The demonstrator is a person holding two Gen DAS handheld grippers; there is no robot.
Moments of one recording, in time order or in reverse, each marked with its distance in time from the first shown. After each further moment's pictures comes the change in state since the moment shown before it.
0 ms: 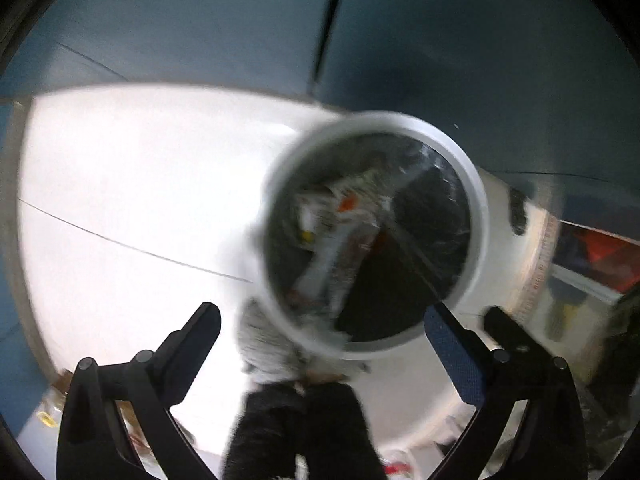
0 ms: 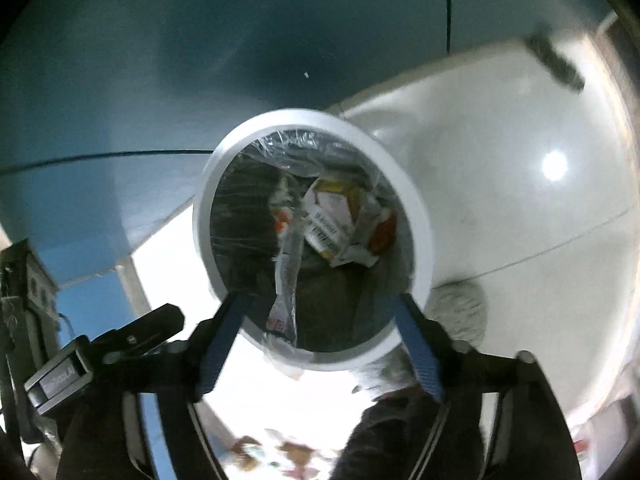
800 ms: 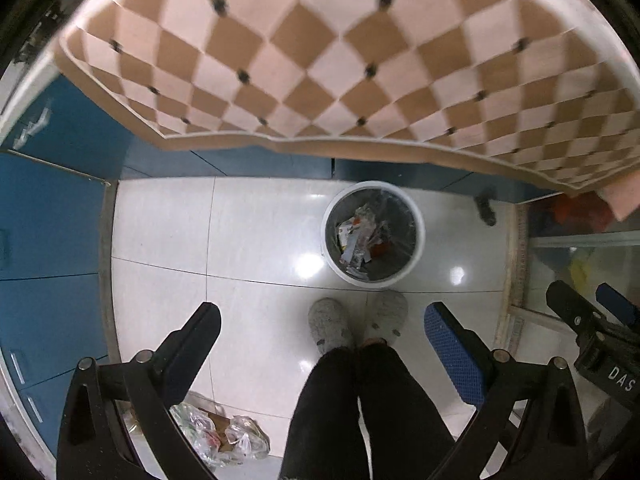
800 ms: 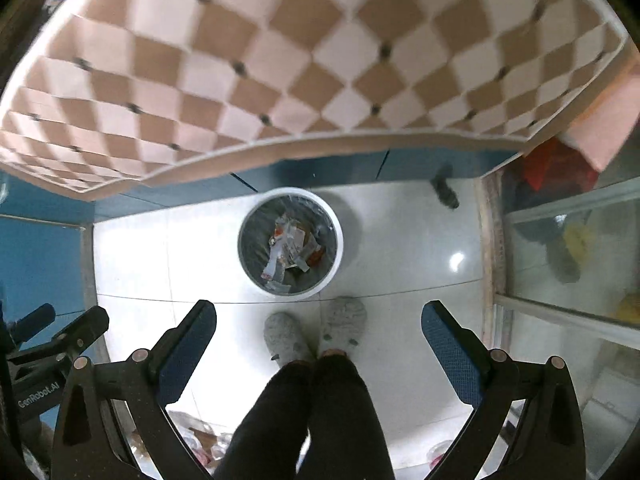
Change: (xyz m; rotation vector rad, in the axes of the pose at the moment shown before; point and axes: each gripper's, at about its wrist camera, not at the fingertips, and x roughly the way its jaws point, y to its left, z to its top) left arm -0.330 -0.028 -0.127 0.150 -0.229 0.121; right arm -0.338 0.148 -0.121 -0.260 -0.225 -0.342
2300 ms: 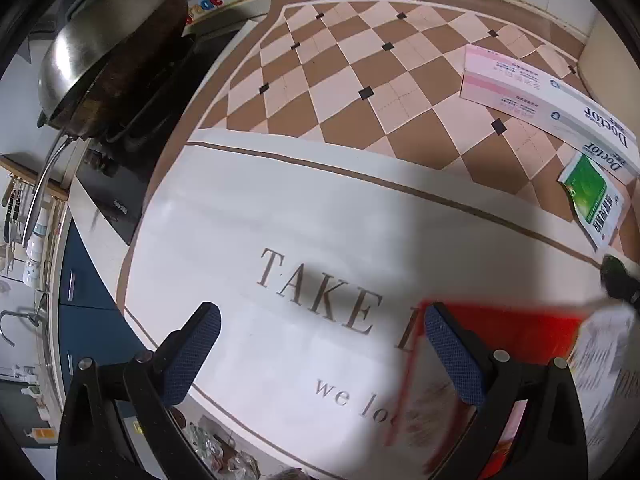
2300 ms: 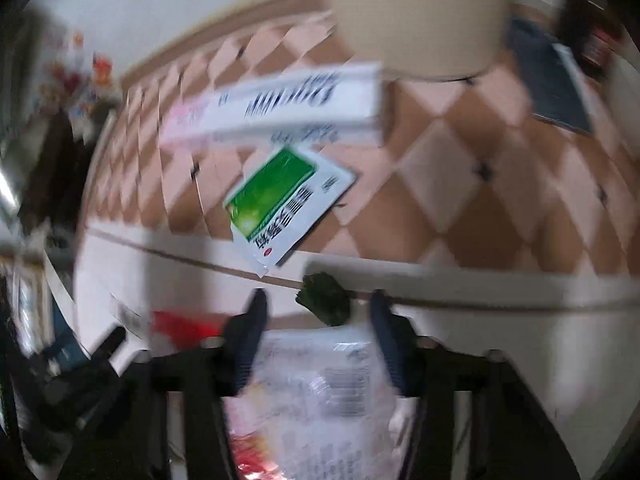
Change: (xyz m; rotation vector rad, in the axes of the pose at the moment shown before) left arm -0.079 -0.004 0.358 -0.268 -0.125 0.318; right arm -0.066 0.043 0.458 -0.216 -0.047 0.252
